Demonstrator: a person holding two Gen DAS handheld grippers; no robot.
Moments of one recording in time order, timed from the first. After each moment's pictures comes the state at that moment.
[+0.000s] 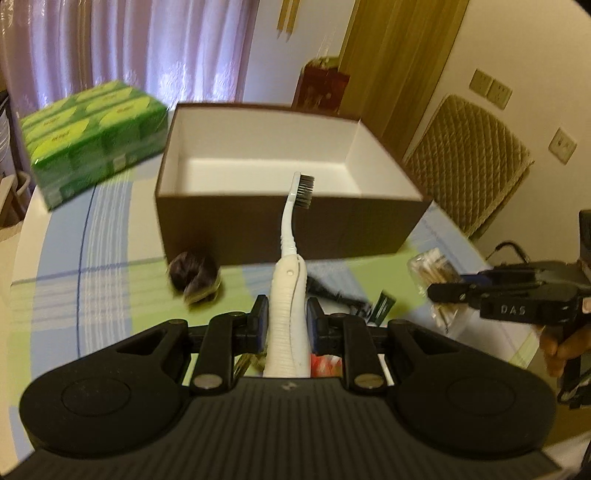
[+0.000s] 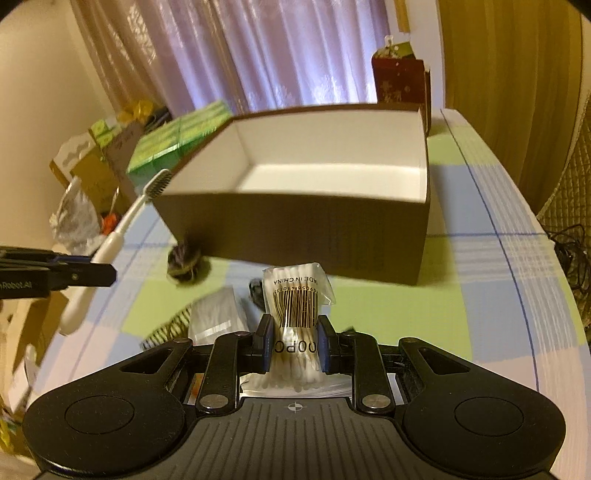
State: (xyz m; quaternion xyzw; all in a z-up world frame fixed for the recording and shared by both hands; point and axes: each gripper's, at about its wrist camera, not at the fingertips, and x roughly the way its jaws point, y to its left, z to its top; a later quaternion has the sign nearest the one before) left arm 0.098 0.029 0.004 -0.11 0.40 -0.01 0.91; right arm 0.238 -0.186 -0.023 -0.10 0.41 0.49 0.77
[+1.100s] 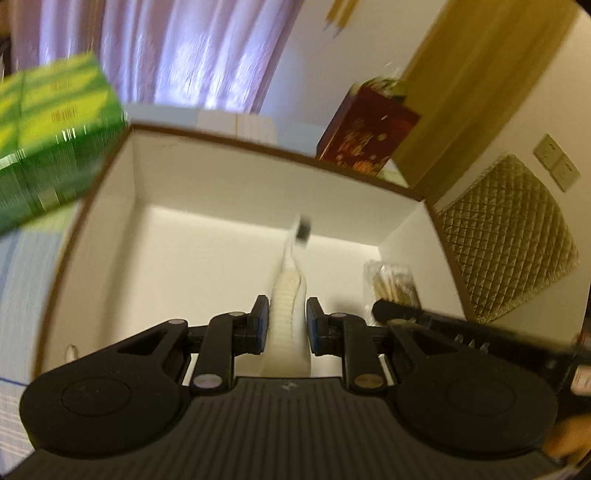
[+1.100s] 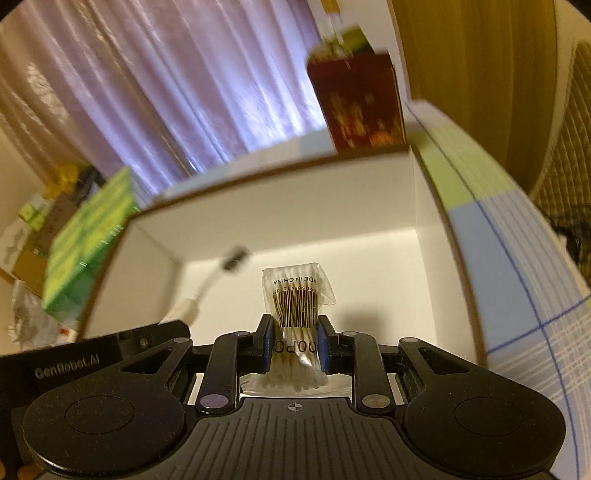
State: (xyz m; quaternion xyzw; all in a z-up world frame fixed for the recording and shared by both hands) left arm 0.331 0.073 -0.039 -0.22 0.42 0.04 0.88; right arm 0.392 -0.032 -0.034 -0.02 0.47 0.39 0.79
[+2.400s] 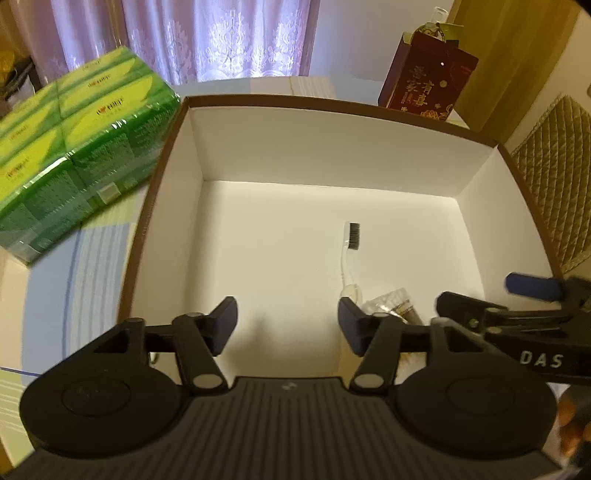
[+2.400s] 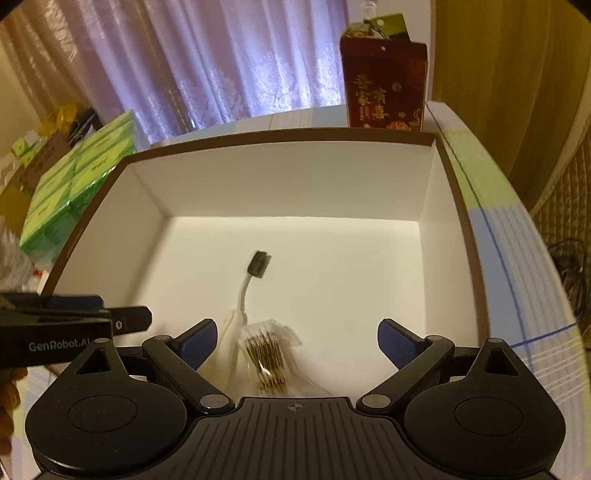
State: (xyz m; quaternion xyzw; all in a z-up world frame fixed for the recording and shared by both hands) left arm 0.325 0.081 -0.046 -0.11 0.50 0.11 0.85; right arm 0.373 -0.024 -0.031 -0.13 0.46 0.40 0.78
